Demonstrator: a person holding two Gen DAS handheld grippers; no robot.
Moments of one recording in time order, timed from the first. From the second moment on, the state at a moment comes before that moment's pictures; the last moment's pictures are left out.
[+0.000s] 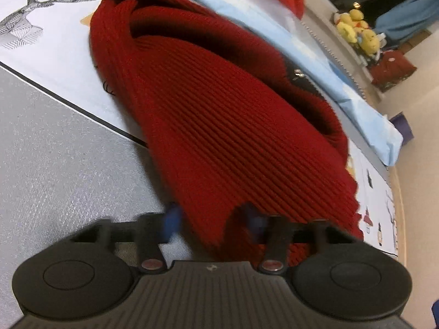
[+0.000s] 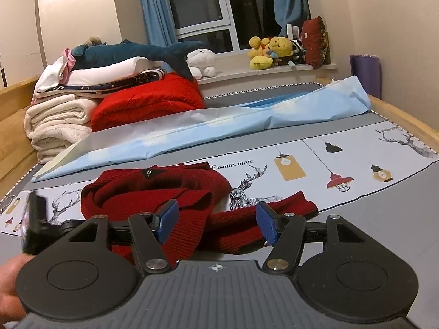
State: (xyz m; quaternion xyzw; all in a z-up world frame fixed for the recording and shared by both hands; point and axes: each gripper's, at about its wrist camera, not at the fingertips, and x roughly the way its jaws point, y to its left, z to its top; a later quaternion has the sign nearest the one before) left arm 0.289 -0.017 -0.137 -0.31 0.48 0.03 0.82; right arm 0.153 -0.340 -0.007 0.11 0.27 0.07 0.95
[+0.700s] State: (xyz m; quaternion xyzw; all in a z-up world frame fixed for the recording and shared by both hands) left arm 0.161 0.206 -0.089 -0.04 0.50 -0.03 0.86; right arm 0.168 -0.326 -0.021 0.12 0.31 0.02 0.94
